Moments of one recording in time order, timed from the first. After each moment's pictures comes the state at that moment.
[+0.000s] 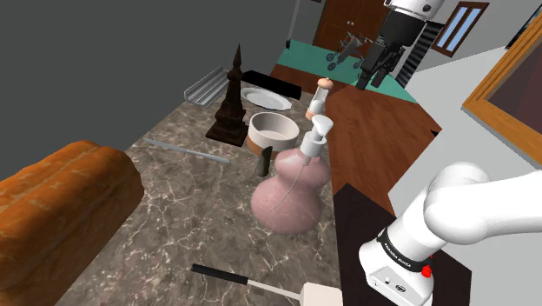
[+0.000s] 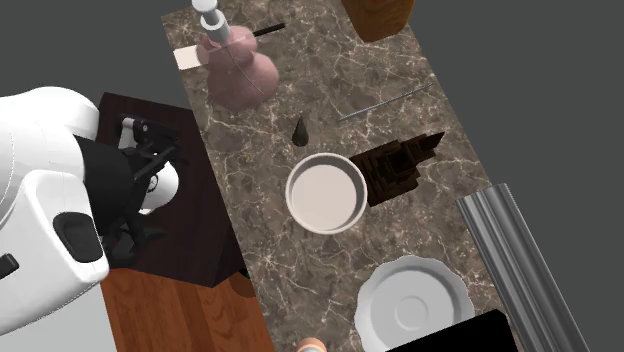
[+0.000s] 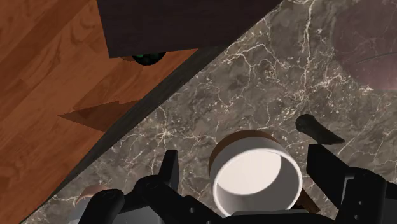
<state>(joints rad) -0.02 -0.81 -0.05 -2.31 0.01 1.54 0.01</state>
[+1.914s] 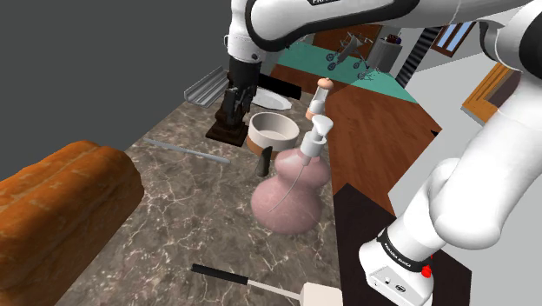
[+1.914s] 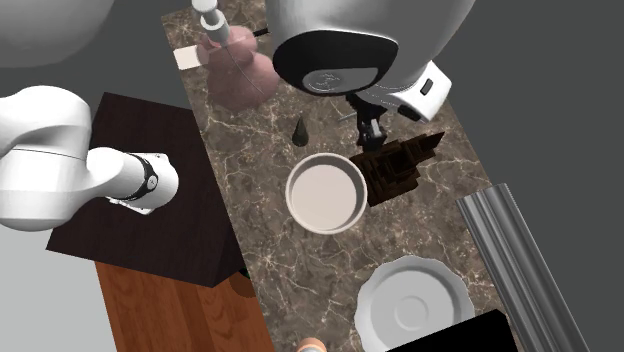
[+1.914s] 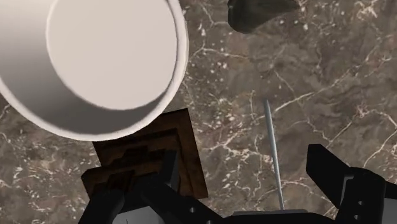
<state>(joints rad) 0.19 0.05 0.17 -1.93 0.00 1.96 -0.06</state>
